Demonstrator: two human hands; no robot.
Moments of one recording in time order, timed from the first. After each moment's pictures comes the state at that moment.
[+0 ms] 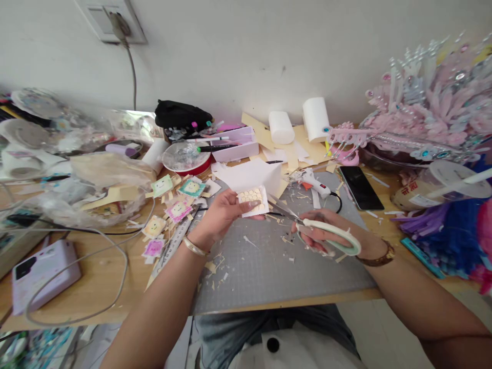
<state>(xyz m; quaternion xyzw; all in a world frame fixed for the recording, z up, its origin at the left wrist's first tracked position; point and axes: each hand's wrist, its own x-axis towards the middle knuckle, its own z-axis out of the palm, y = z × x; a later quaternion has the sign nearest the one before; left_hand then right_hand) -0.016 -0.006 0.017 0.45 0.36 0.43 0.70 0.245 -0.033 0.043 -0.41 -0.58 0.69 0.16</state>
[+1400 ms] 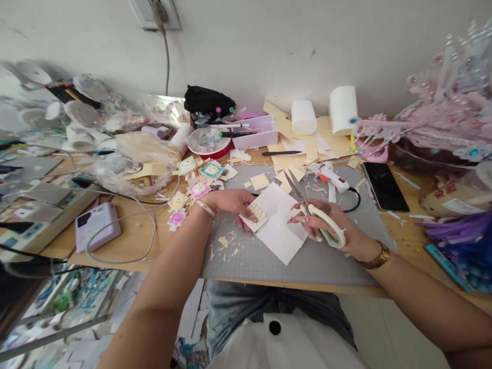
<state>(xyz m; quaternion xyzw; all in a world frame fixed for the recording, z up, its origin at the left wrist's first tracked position) -0.055 0.014 0.002 0.58 0.36 0.00 0.73 0.219 -0.039 0.019 -0.46 -0.49 0.69 0.29</state>
